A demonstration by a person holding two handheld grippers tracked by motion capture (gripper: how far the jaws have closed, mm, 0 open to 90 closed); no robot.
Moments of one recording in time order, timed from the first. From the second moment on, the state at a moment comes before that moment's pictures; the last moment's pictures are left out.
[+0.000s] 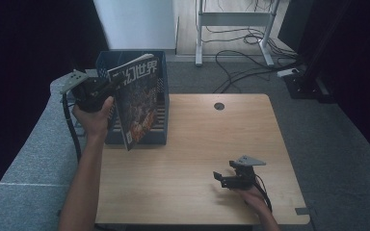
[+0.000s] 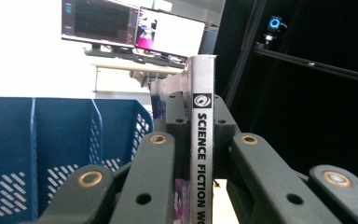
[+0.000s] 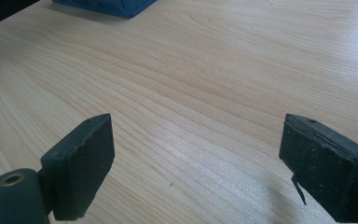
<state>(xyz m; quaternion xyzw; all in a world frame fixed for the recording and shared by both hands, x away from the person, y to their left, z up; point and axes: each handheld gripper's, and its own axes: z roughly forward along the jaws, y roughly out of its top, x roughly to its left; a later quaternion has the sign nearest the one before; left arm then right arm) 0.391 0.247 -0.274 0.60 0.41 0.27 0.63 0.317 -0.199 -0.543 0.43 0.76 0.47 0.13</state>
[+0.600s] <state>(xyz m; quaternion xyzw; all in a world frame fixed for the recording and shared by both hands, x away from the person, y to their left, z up) 0.445 0.231 -0.290 0.59 0.44 0.30 0.61 0.314 -0.200 -0.541 0.43 0.75 0.48 0.13</state>
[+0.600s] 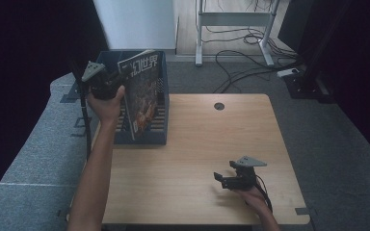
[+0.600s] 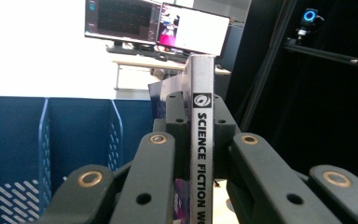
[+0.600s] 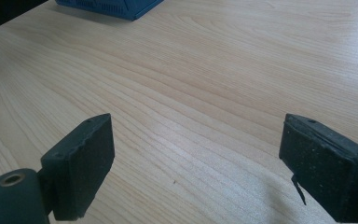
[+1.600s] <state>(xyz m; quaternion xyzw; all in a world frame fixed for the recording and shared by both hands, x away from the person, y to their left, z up) 0.494 0.204 -0.320 0.58 0.45 0.34 0.59 0.310 -0.196 -0.544 0.42 0.76 0.48 0.13</state>
